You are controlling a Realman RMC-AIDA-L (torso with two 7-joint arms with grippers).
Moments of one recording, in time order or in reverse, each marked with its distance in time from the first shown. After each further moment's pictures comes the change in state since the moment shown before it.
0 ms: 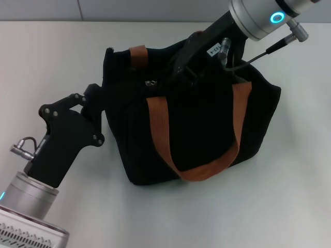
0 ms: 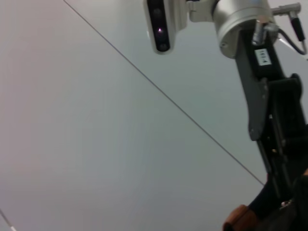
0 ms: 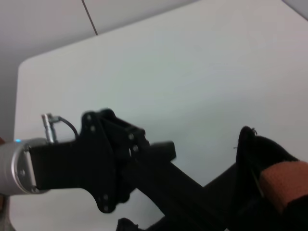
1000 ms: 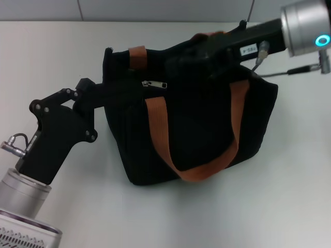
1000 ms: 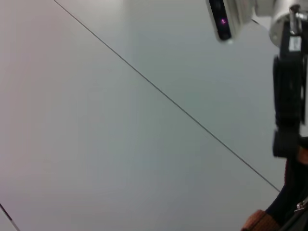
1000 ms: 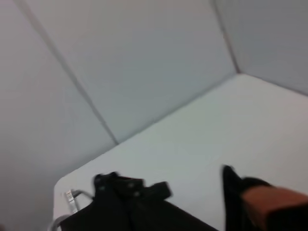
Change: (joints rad) left arm -0.006 0.002 -0.002 0.041 -0.001 0.047 0.000; right arm -0.241 -0.004 0.148 0.058 0.318 0.045 -0.190
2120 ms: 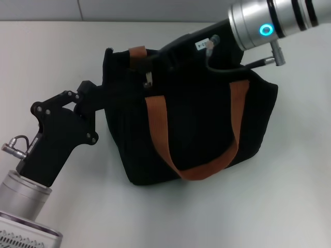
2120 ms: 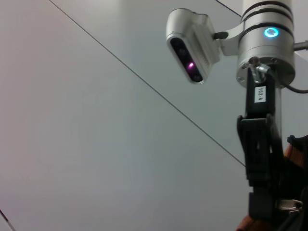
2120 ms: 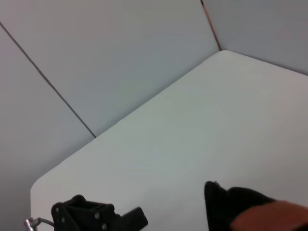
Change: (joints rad) left arm 0.003 0.000 0.012 0.000 -0.003 0.000 0.003; right arm 0.162 0.002 -0.098 0.192 -0.044 0.182 0.150
